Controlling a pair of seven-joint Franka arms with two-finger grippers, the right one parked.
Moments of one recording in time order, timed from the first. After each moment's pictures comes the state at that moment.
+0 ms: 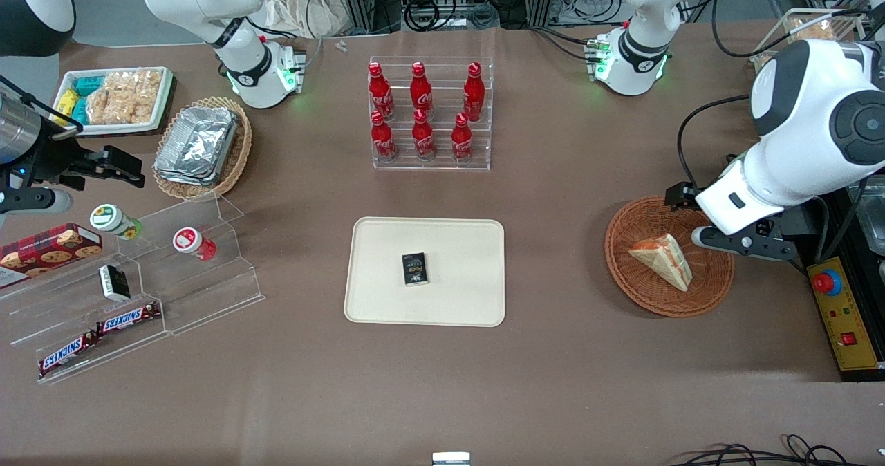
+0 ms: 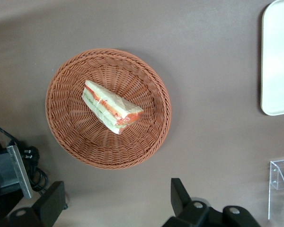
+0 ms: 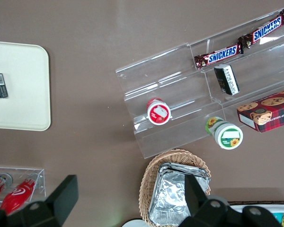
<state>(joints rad) 0.29 0.18 -0.49 -1.66 0.10 1.68 -0.01</state>
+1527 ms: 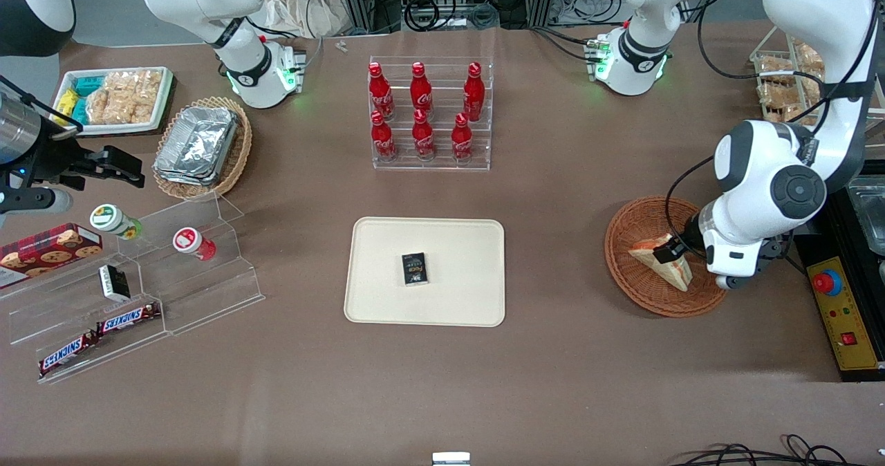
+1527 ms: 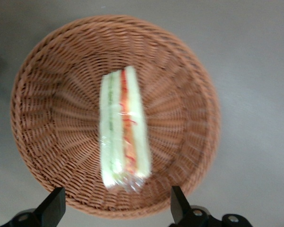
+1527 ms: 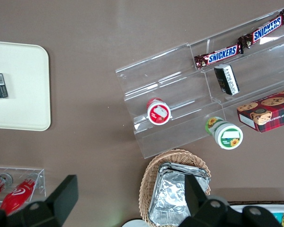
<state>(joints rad) 0.29 0.27 -0.38 -2.02 0.15 2.17 -0.83</state>
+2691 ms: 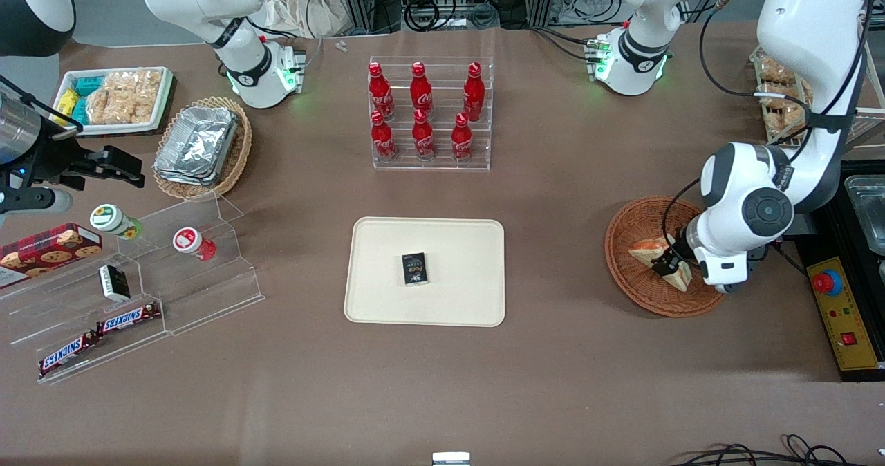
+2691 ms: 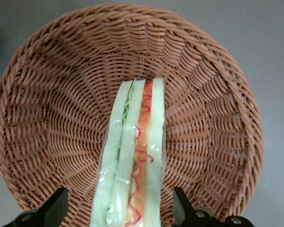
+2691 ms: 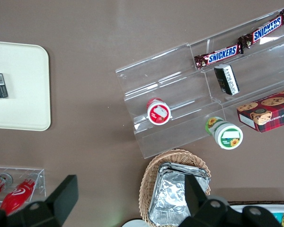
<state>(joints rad) 0.28 0.38 -0.36 -2.03 0.26 2.26 -1.09</state>
